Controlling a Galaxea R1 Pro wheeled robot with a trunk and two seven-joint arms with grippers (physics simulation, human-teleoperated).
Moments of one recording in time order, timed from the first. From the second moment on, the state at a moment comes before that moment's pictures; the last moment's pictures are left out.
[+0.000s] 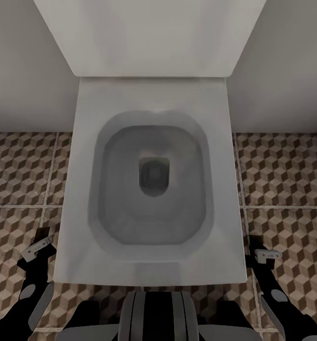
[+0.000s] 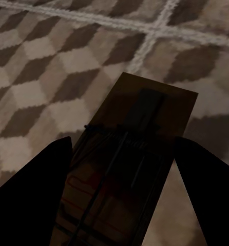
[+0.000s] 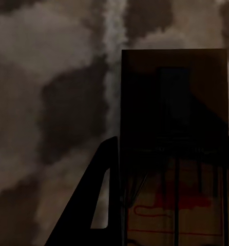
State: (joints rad) left arm -0.40 0.21 0.13 -0.88 0.36 -0.43 0.28; right arm -0.46 -0.26 0.07 -0.63 -0.12 -0.42 -0.10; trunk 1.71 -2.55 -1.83
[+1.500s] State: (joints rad) left arm -0.40 0.21 0.12 -0.88 0.35 -0.42 0.27; right arm -0.46 -0.26 0.06 -0.62 -0.13 -0.43 -0.11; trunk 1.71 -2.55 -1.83
